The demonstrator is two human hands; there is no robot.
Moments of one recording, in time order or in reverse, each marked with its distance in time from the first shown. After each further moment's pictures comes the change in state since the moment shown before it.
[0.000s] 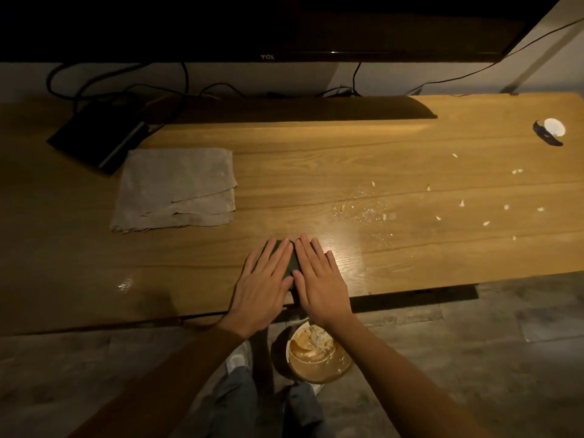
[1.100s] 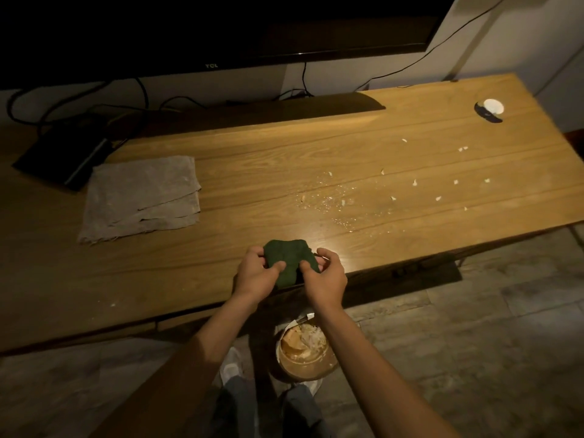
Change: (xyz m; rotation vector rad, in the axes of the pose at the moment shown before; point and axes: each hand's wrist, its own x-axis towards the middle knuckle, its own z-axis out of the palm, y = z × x) left_hand 0.029 0.072 -0.014 -1.025 -0.011 -0.704; right_hand -0.037 0.007 -0.042 0.940 0.422 0.901
